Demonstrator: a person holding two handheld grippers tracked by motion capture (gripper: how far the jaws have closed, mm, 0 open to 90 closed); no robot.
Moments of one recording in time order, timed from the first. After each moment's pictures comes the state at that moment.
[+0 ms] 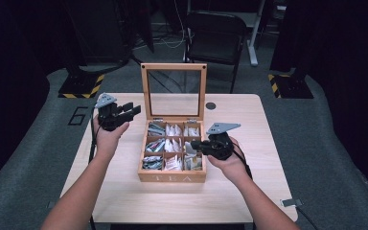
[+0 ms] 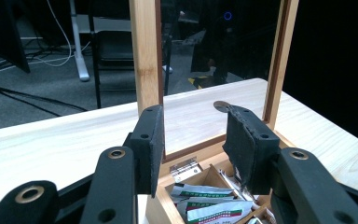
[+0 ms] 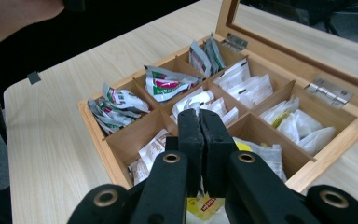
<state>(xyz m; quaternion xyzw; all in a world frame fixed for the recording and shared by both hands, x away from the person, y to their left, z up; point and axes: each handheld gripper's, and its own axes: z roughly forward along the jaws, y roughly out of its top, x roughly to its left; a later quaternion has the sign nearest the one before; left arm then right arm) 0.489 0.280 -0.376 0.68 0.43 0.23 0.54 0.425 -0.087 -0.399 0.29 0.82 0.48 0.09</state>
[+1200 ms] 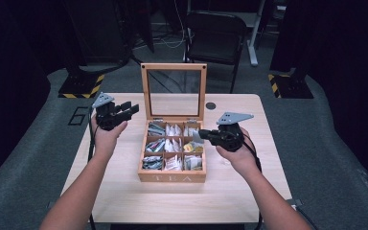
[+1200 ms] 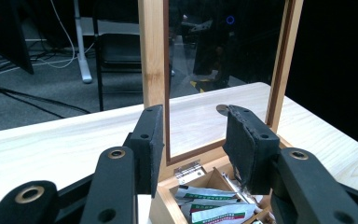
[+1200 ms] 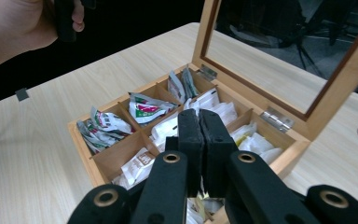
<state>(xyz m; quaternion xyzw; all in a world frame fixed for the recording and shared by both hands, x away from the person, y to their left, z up) 0.489 0.285 -0.373 0.68 0.44 0.23 0.55 0.427 -0.108 -0.361 0.29 0.81 0.50 0.13</state>
